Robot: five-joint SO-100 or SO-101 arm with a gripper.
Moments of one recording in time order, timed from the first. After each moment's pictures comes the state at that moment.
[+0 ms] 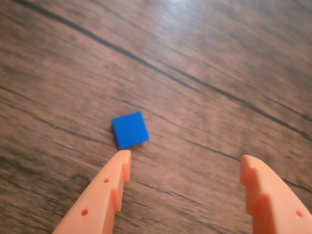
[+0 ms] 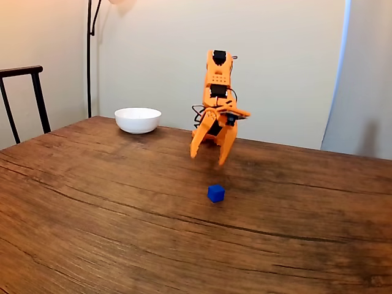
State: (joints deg) arm -7.6 110.3 150.5 -8.7 109.9
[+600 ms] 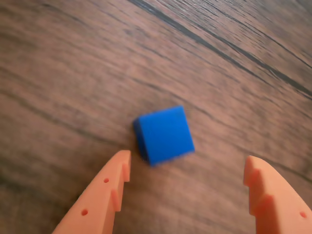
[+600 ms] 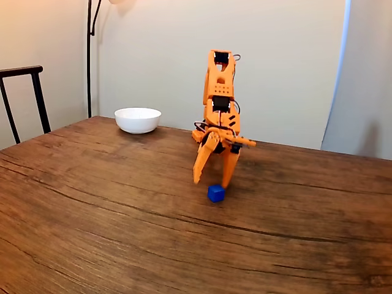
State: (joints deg) arm -10.2 89.0 138.3 -9.1 109.9
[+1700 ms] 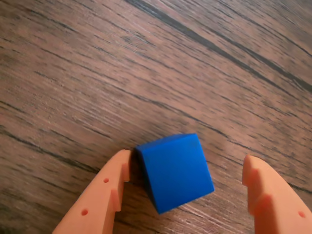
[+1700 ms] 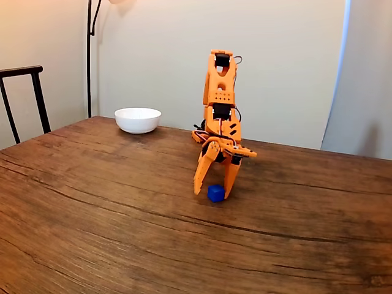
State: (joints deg) arm -10.4 80.2 133.8 -10.5 108.7
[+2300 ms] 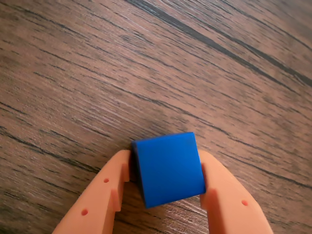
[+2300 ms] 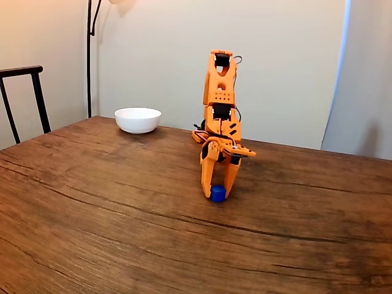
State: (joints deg) arm -10.4 80.3 133.9 -10.5 107.0
